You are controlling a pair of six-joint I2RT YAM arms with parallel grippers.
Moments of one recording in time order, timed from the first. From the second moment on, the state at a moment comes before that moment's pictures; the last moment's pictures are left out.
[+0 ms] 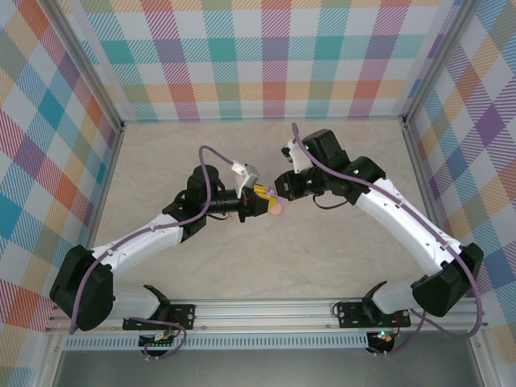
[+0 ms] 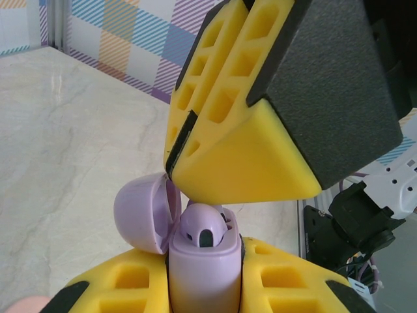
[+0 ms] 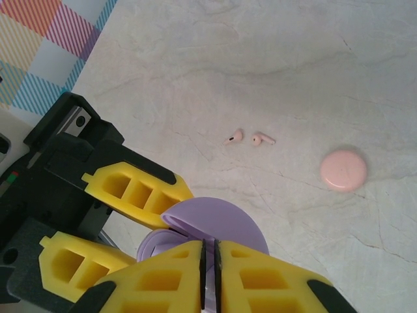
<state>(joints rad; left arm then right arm) -0.63 1.30 0.82 0.23 0.71 -0.17 0.67 1.38 1.44 -0.88 -0.33 0.33</state>
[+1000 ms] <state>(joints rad) -0.64 1.19 0.82 0.24 0.76 -0.18 0.54 1.35 1.30 -0.71 -0.53 0.44</state>
